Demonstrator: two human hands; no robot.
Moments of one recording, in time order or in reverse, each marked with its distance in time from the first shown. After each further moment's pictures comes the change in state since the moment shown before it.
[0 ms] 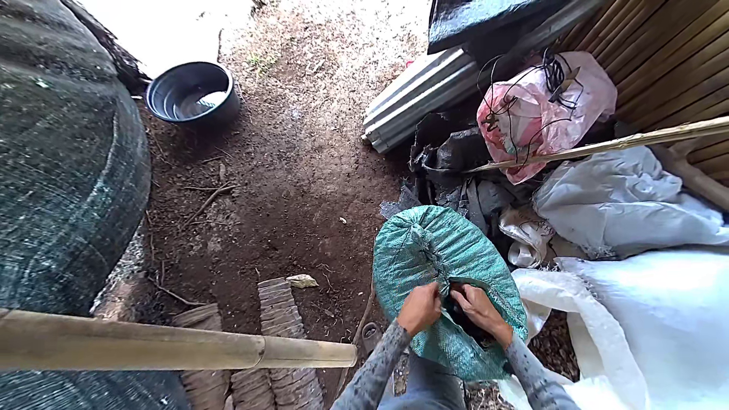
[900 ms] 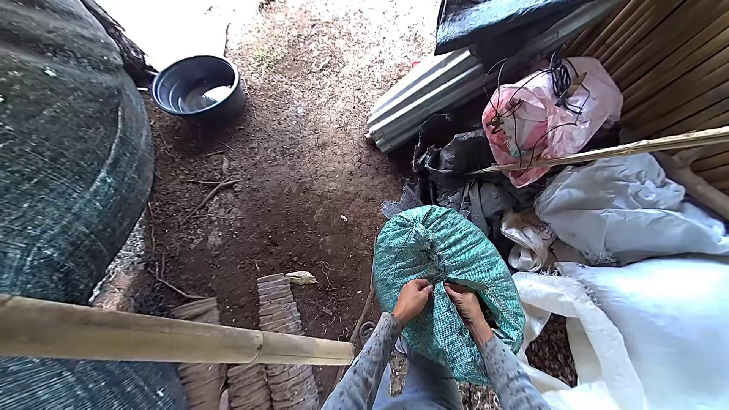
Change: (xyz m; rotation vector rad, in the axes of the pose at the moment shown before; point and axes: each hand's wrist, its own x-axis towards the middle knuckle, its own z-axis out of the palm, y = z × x) left_hand 0.023 -0.045 0.009 -0.416 0.109 -0.101; right_hand 0.013 -0.021 0.044 0.990 0.332 0.273
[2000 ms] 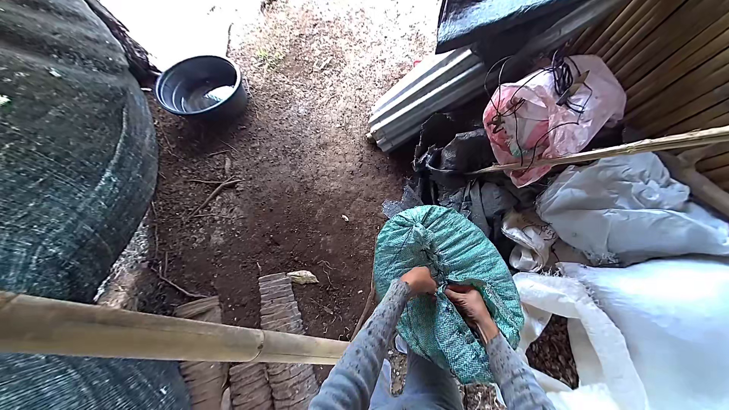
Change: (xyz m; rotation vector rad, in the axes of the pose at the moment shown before) left_hand 0.031 0.065 -0.023 0.572 -0.371 -0.260; right_hand 0.013 0.003 -0.019 -0.048 -0.126 0.069
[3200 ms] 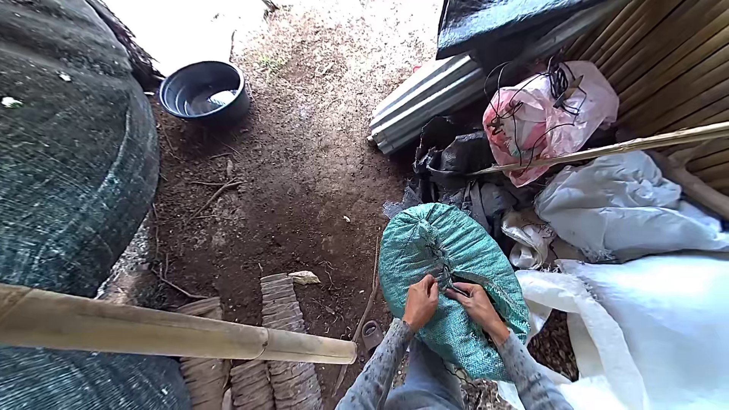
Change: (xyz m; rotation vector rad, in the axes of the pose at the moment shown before) left_hand -0.021 -0.034 0.086 -0.461 0.608 0.348; right_hand -0.018 -0.001 -0.014 -0.549 -0.123 -0.314
